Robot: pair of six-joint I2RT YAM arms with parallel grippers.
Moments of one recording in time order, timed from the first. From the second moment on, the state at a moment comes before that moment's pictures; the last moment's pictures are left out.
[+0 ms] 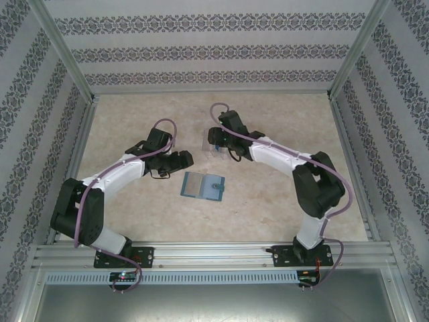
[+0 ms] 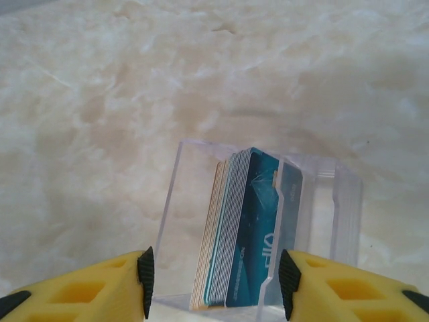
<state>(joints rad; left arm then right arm) -0.35 1.50 0.94 -0.45 0.29 -0.67 0.61 1.84 1.31 -0.23 0.10 0.58</state>
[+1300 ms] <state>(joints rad) -0.35 1.49 0.88 -0.45 0.30 -0.67 0.67 2.04 1.52 -0.46 0.39 0.45</state>
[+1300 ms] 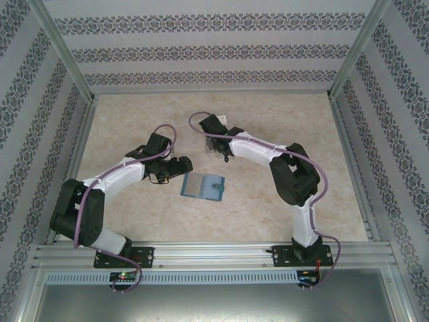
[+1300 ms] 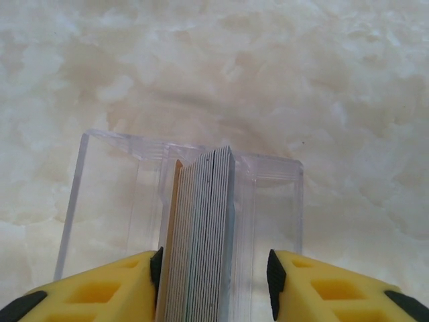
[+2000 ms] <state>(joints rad) -0.35 1.53 0.88 -0.44 0.32 -0.67 0.65 1.98 1.51 -0.47 0.39 0.46</state>
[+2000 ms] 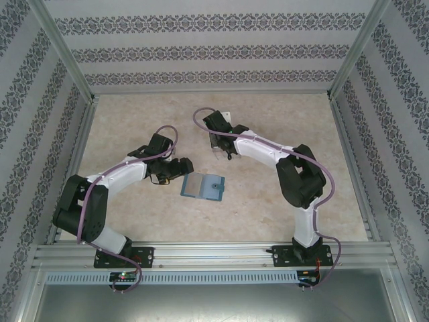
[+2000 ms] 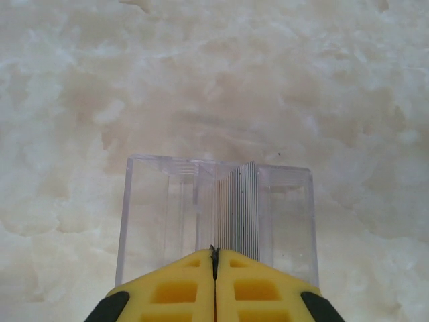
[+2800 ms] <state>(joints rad) -0.35 1.26 0.87 -0.29 0.40 -0.71 0.44 1.49 1.10 -0.09 -0.16 0.68</state>
